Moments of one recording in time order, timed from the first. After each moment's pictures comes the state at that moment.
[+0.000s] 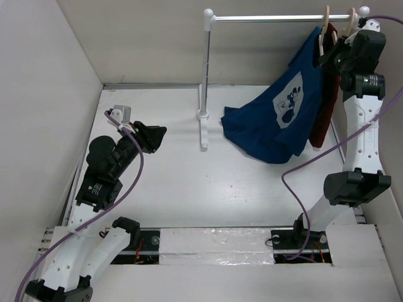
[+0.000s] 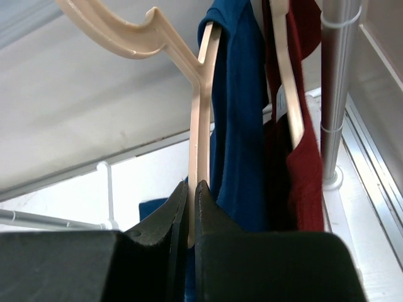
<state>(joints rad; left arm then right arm) -0.34 0.68 0.89 -0.22 0.19 -0.44 -0.15 1.66 2.07 -0.65 -0.05 0.33</state>
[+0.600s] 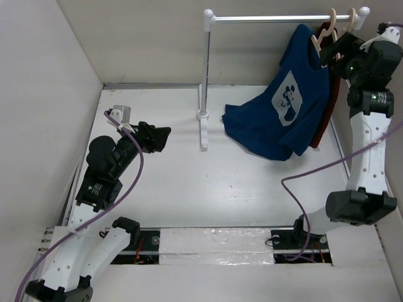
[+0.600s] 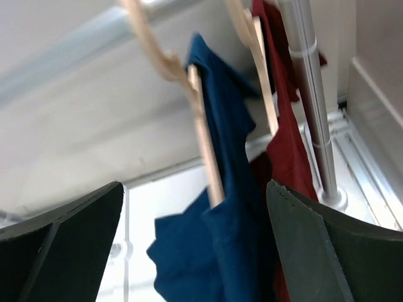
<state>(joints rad) -0.34 0.68 0.89 -0.23 0.18 -0.44 -0.22 1.50 1.85 -0.44 -0.14 0.39</state>
